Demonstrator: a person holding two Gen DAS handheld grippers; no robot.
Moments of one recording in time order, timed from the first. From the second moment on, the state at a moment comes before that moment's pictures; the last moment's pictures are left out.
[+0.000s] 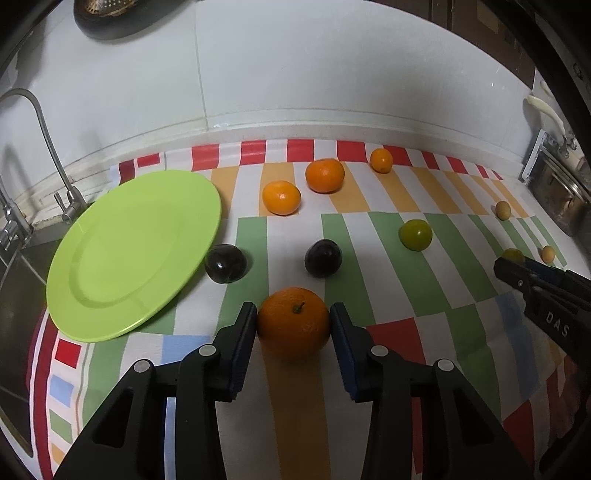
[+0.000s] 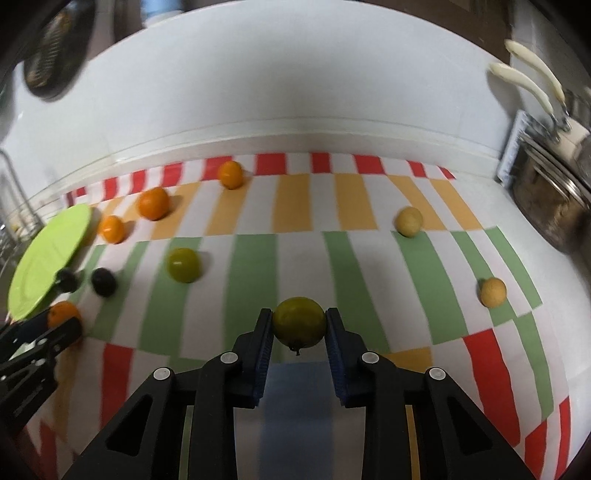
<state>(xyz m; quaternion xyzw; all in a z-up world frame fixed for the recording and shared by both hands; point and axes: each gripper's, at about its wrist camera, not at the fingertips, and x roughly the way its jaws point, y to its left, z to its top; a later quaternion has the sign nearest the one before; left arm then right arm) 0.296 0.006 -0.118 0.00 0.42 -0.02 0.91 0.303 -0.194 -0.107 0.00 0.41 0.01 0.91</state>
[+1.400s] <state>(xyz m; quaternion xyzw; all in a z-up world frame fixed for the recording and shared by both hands) 0.261 0.134 -0.057 0.03 0.33 0.05 0.94 0.297 0.001 -0.039 -0.09 0.31 0.29 0.90</state>
